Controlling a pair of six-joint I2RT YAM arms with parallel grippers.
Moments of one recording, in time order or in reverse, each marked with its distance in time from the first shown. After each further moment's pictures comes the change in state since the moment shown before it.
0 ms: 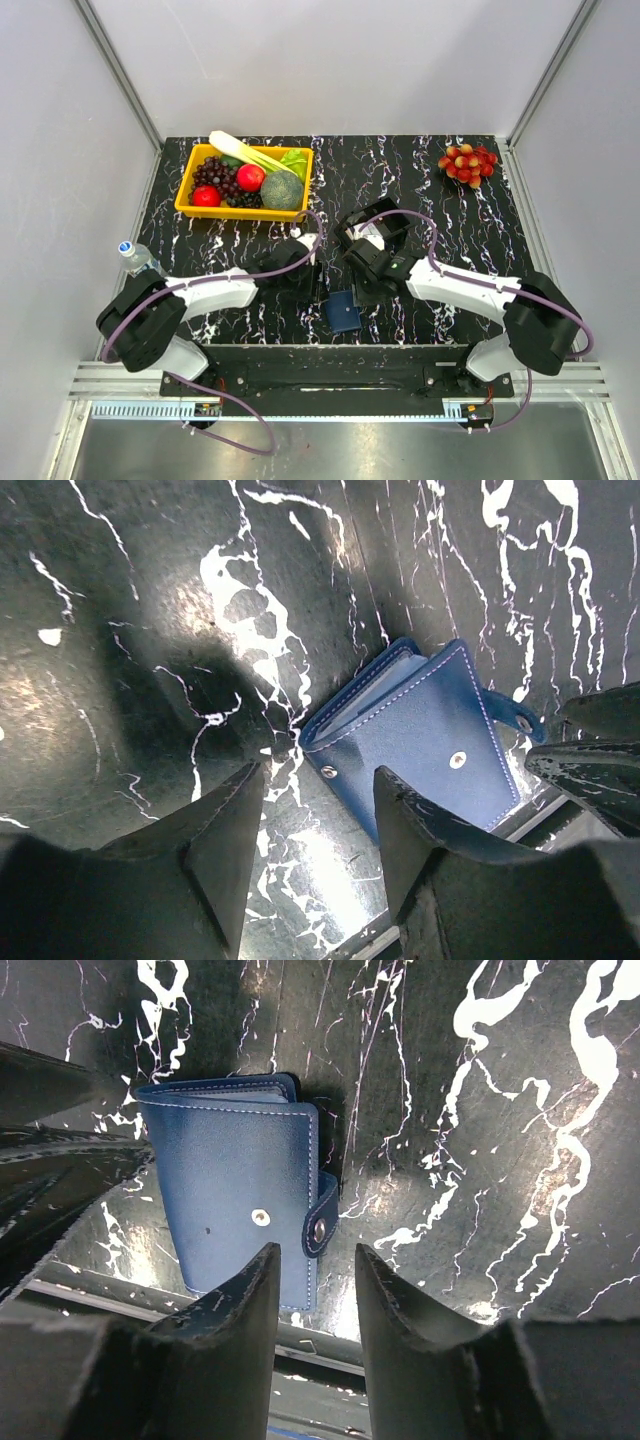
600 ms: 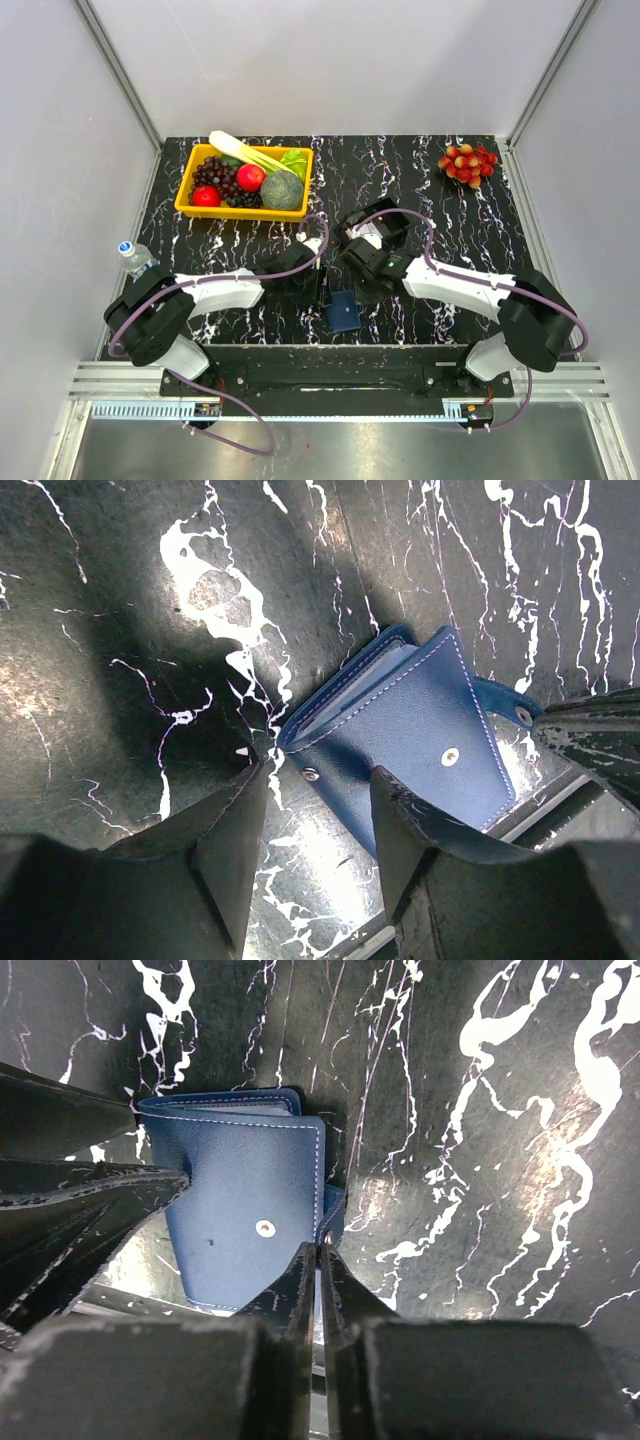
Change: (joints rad) left arm -0.046 0.062 0.014 0.010 -0.001 -0.030; right arm 0.000 0.027 0.012 0.017 0.000 -0.014
